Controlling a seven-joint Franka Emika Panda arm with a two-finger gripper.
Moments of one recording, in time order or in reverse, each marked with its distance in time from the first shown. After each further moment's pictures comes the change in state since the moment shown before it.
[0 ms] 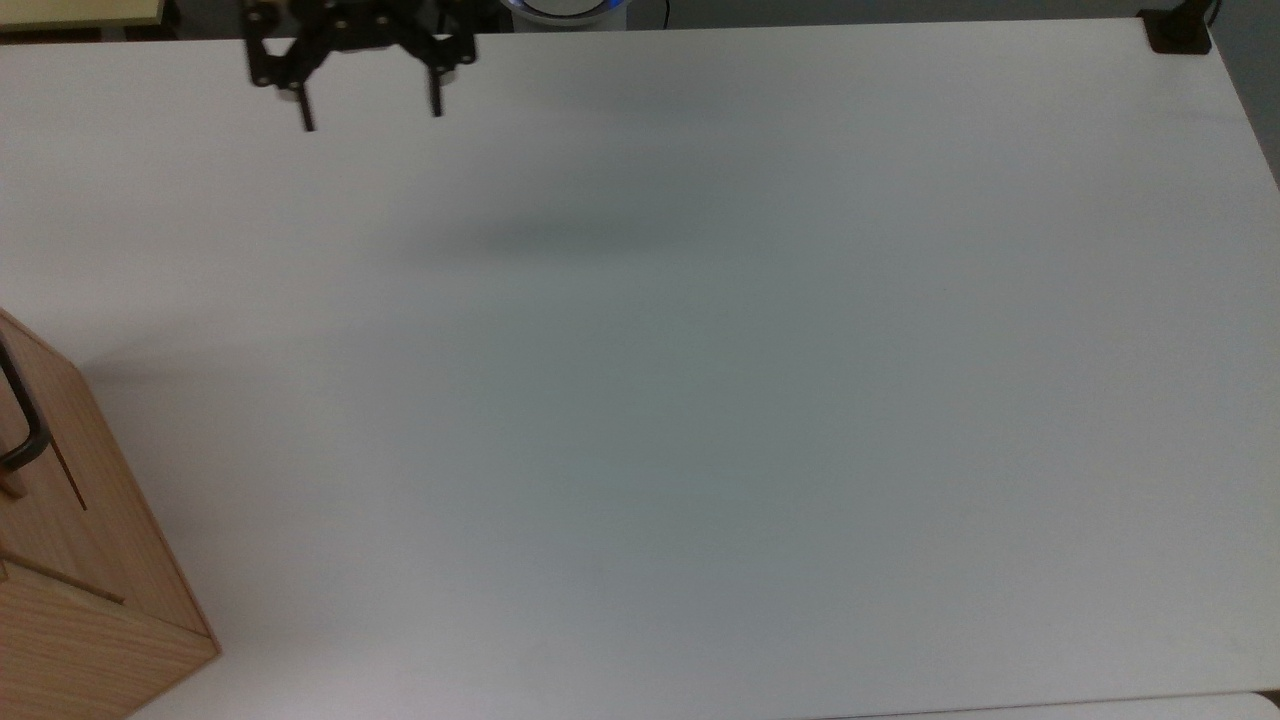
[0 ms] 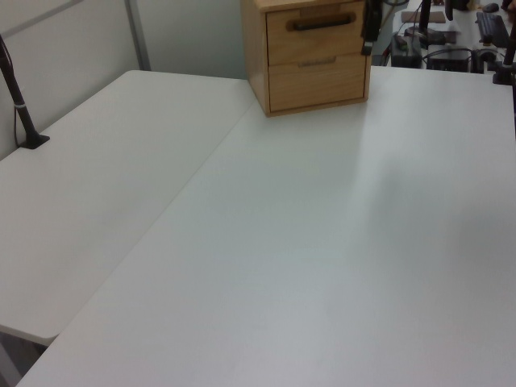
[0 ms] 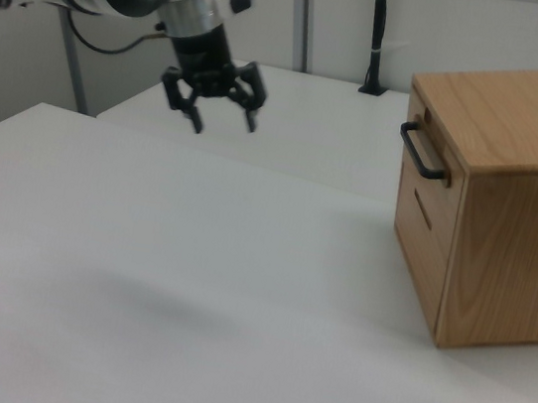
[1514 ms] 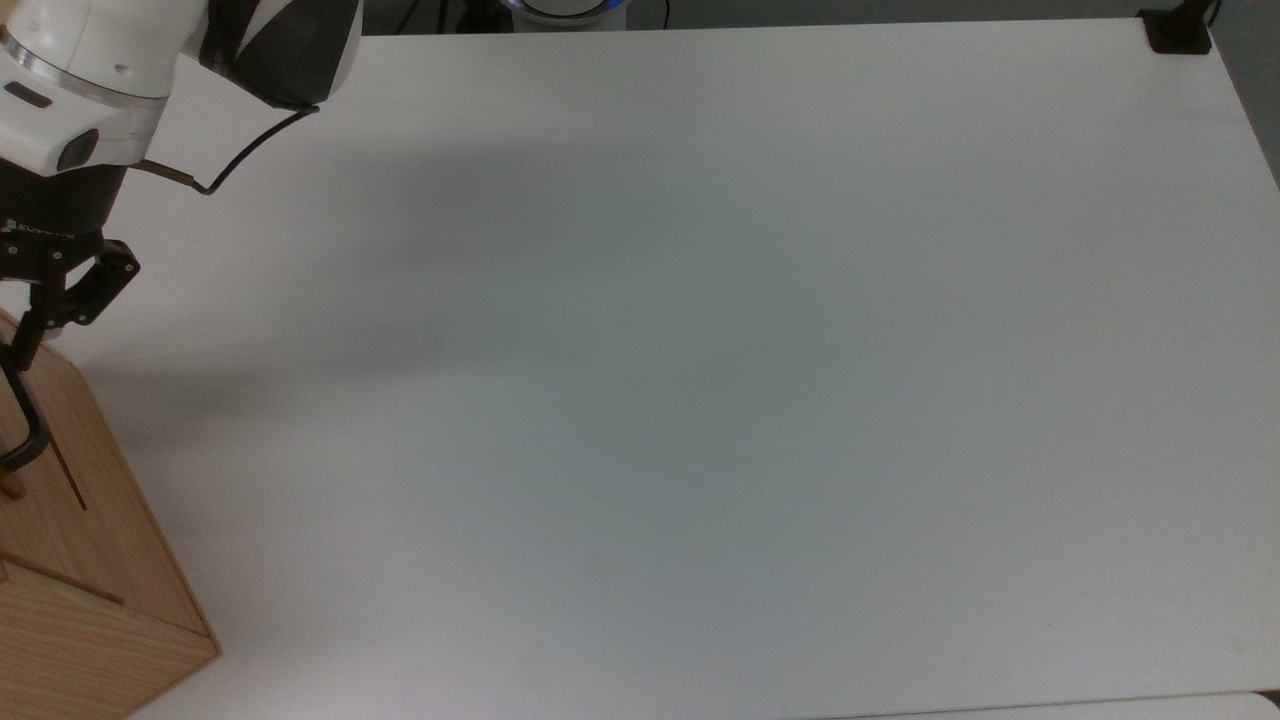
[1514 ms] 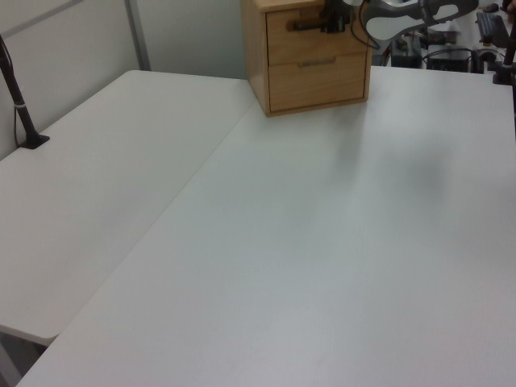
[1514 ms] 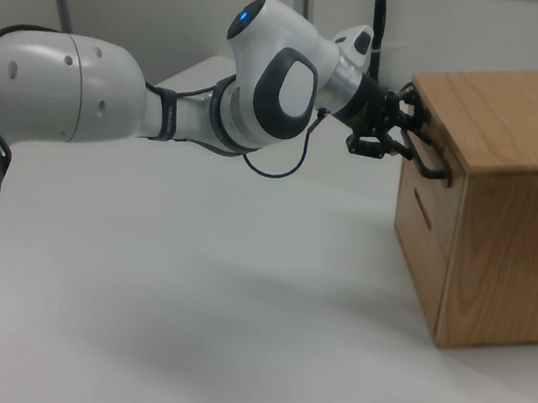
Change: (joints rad) arm -0.133 0.417 -0.152 0.179 -0.370 0.828 -0.181
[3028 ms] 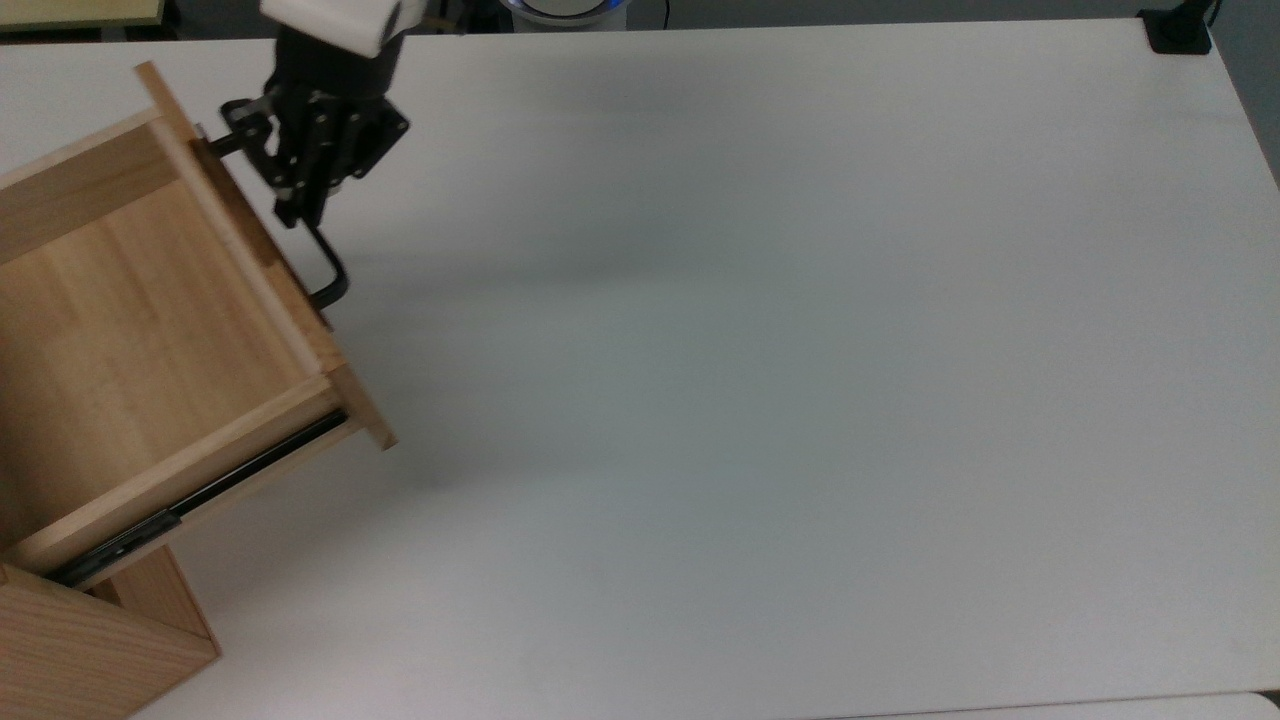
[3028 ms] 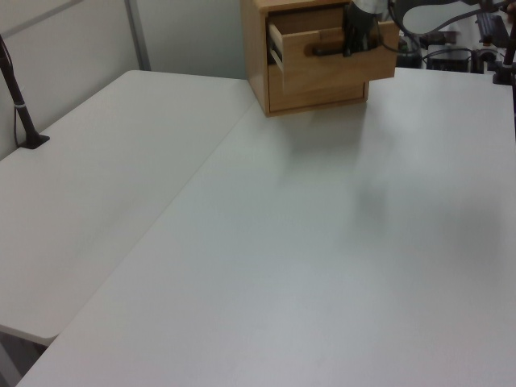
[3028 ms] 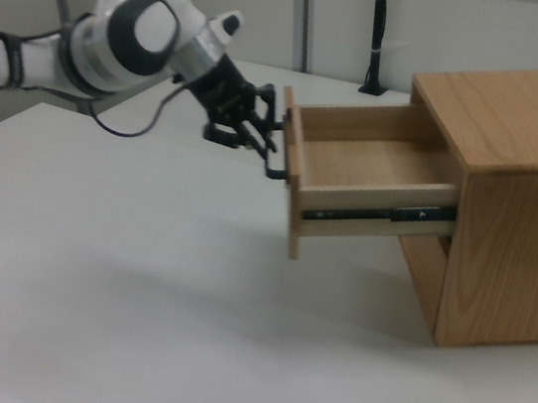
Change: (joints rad) arm 0.233 -0.424 0.072 -0.410 -0.029 -0.406 0.081
